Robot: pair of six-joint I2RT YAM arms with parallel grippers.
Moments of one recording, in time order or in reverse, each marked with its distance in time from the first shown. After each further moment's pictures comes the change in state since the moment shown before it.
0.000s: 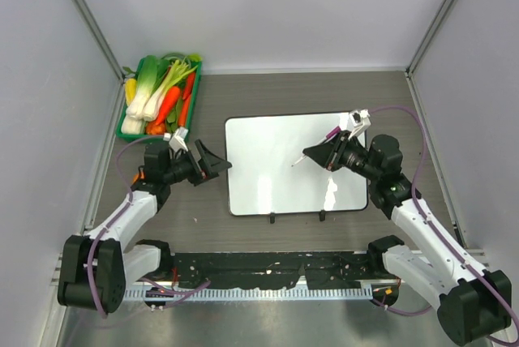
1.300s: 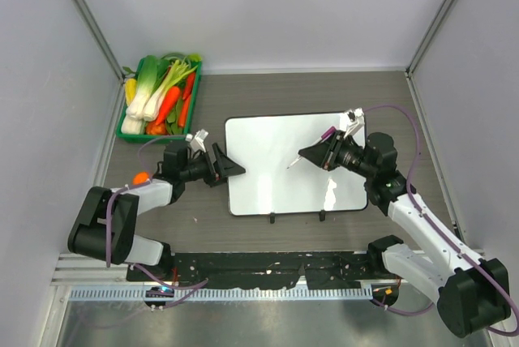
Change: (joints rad) left arm -0.114 0.313 0.000 0.296 0.068 -0.059; right arm 0.013 0.063 0.000 0.049 -0.035 0.050
